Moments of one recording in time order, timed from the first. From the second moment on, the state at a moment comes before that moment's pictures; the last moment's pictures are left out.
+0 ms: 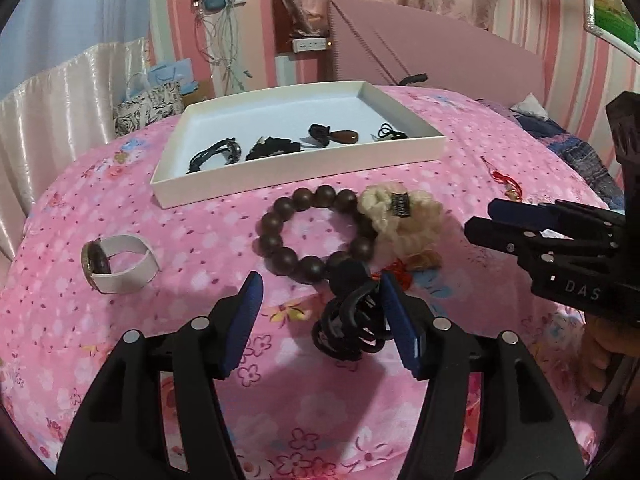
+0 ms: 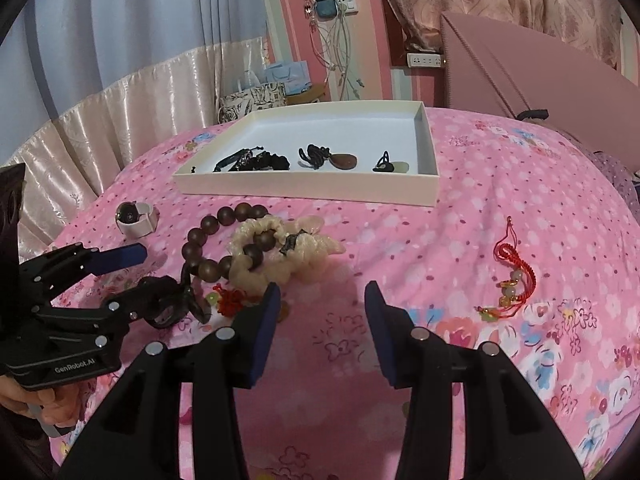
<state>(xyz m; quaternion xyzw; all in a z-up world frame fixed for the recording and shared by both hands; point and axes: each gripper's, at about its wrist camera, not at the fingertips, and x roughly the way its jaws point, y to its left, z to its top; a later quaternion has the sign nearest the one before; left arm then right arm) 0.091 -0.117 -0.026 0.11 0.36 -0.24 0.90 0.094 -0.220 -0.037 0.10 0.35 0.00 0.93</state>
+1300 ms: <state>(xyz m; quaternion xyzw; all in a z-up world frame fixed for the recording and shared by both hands) 0.098 -0.070 -0.015 0.03 0.34 -0.24 0.91 0.113 -0.241 -0.017 0.16 0.32 0.02 0.93</state>
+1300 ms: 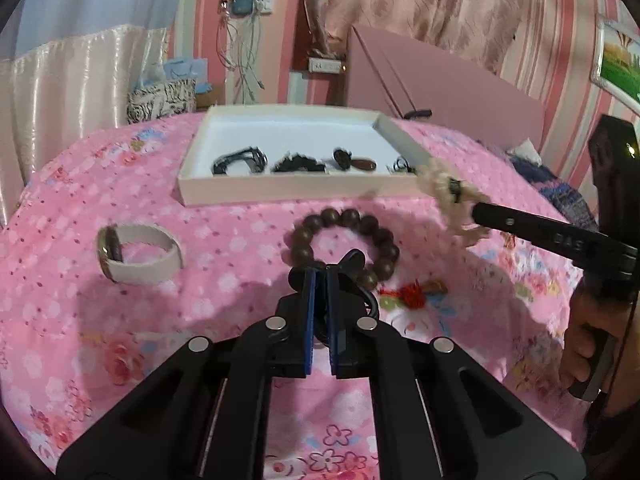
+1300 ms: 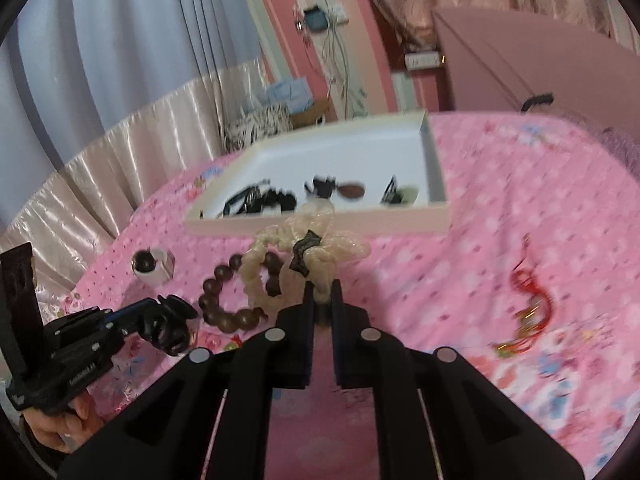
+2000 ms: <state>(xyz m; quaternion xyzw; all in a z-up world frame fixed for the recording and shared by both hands) 0.177 -0.070 0.077 0.01 0.24 -0.19 0.95 0.143 -0.296 0.058 0.16 0.24 -0.02 0.96</state>
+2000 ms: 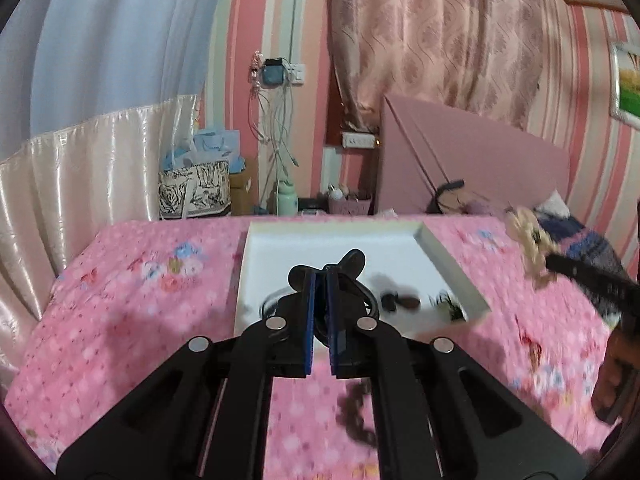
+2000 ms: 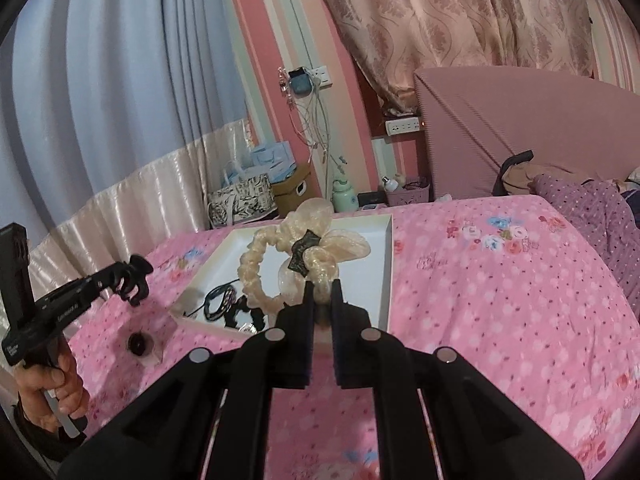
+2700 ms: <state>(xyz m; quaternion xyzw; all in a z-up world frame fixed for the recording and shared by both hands) 0.253 -0.094 0.003 0.05 0.27 -0.12 0.96 0.230 -0.261 -0.007 0.08 0.26 -0.02 0.96</state>
